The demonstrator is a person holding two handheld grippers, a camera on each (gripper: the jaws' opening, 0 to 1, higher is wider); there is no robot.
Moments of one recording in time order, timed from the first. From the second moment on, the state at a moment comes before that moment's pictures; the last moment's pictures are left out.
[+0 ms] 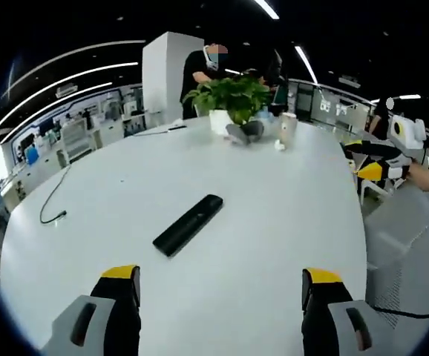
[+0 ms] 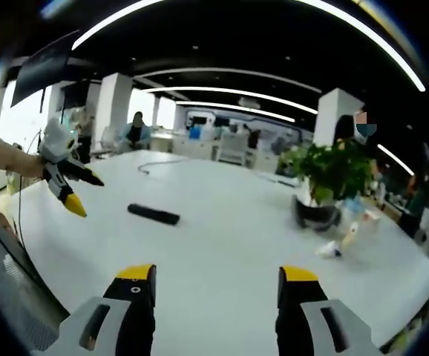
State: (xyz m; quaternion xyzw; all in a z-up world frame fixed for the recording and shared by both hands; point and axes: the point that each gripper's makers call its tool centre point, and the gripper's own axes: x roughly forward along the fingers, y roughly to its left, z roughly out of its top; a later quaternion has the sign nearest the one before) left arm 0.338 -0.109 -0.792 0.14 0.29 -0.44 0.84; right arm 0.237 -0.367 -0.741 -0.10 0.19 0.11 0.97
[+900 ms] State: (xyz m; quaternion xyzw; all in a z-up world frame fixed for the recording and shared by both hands) left arm 0.399 -0.131 -0.825 0.17 0.36 -0.48 0.78; right arm 0.237 -0.363 -0.746 -0.08 0.20 0.12 0.97
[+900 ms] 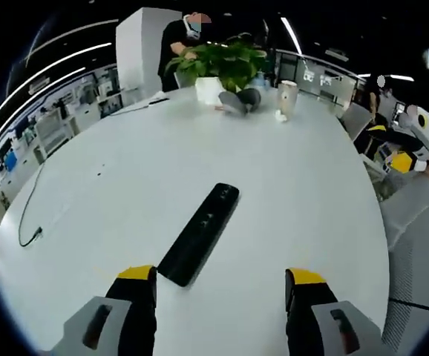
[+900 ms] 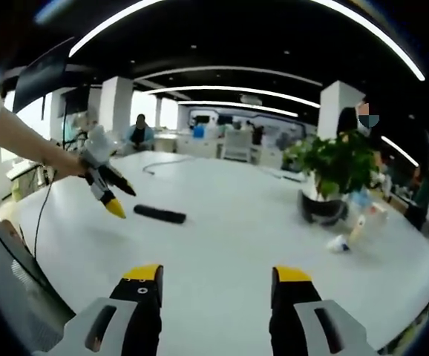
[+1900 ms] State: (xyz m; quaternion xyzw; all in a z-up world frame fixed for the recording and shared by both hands) left arm 0.430 -0.147 -0.858 0.28 0.38 -0.51 0.72; right arm 0.233 -0.364 -0.762 -0.10 0.25 0.13 0.96
